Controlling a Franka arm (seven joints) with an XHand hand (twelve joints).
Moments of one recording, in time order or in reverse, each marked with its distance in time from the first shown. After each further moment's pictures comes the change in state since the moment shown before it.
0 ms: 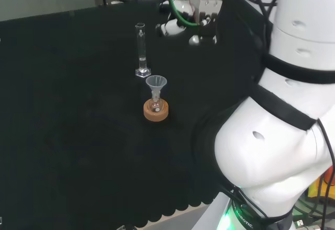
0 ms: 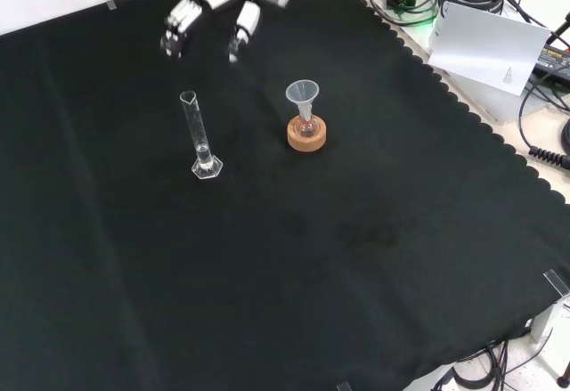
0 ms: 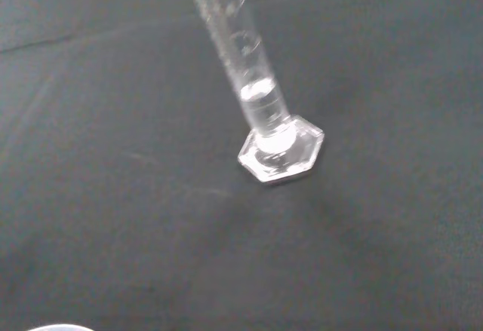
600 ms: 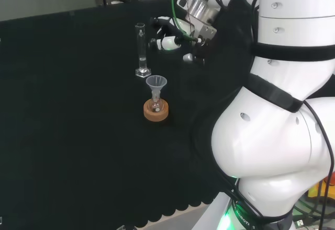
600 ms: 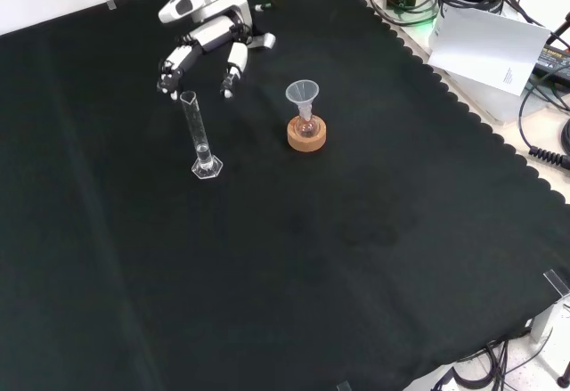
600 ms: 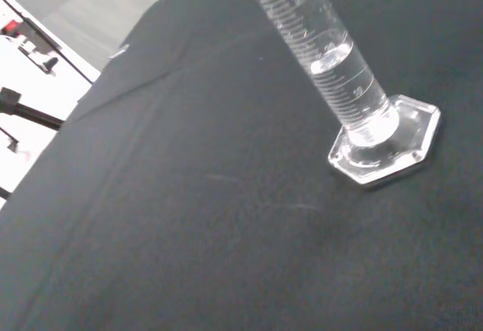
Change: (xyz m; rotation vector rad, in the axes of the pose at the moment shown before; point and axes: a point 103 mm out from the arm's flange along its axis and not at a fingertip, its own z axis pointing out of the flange) arm -0.017 0.044 0.064 -0.080 0.287 -0.145
